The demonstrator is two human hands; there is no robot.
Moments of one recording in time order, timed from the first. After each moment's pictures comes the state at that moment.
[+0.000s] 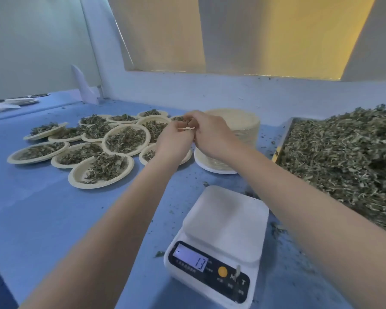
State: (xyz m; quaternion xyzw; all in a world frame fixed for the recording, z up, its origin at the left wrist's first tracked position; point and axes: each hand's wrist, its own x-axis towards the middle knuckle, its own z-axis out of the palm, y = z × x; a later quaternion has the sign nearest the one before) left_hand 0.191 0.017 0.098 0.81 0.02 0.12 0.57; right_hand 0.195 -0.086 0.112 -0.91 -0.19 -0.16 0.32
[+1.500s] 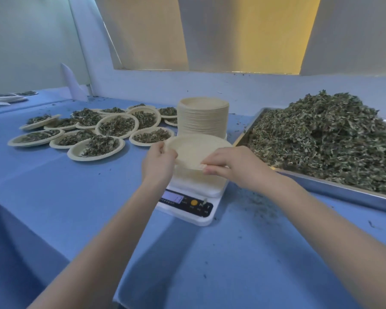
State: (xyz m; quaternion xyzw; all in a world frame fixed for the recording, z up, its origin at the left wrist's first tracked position) left_hand 0.075 0.006 0.032 0.78 0.05 0.16 0.60; right_hand 0.045 -0.177 0.055 -0.92 -0.30 -0.15 0.20
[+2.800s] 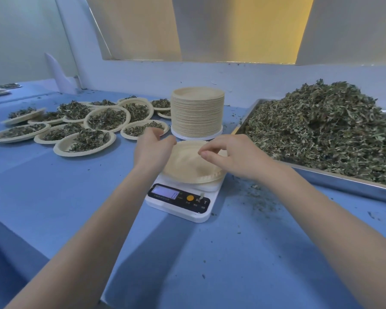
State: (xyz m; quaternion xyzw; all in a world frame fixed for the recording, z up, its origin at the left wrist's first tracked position) left_hand 0.085 0.007 0.044 0.82 0.04 0.15 0.54; right_hand 0.051 -0.178 0.053 -0.93 -0.22 -0.14 0.26
